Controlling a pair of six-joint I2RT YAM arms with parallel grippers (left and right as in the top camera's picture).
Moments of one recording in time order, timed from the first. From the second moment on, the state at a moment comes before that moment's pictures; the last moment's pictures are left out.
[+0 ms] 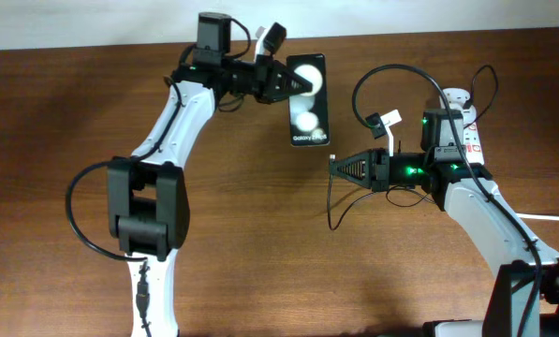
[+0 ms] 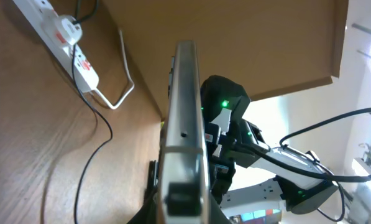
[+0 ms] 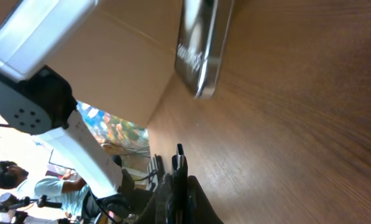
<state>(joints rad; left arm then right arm) -0.25 2.29 1.97 -0.35 1.54 -0.51 0.00 1.54 0.89 -0.23 -1.34 0.16</state>
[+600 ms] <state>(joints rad) -0.33 2.29 1.97 -0.34 1.48 -0.52 0.00 1.54 0.89 -0.23 -1.31 0.15</state>
